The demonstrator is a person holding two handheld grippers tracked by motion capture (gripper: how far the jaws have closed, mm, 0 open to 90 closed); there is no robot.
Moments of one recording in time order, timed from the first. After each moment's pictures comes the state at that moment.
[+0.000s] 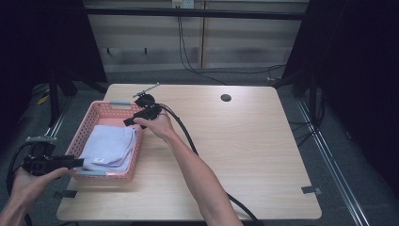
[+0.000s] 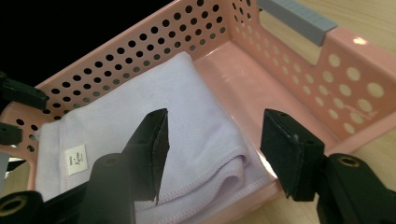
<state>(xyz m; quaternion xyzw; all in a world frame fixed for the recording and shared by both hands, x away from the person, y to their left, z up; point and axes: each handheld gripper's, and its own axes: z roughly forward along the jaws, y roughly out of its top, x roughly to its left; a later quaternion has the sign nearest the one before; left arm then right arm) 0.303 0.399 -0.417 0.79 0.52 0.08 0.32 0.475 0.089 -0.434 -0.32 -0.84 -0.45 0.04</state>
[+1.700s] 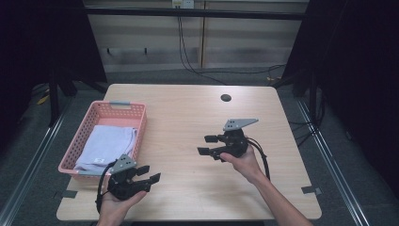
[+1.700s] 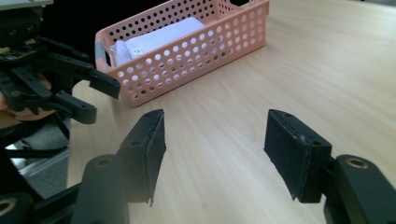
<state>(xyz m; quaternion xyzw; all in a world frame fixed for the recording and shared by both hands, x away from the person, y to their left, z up) 0.234 0.187 -0.442 0.79 0.40 0.09 0.45 0.318 -0.156 -0.422 -0.30 -0.80 -0.53 -0.02</state>
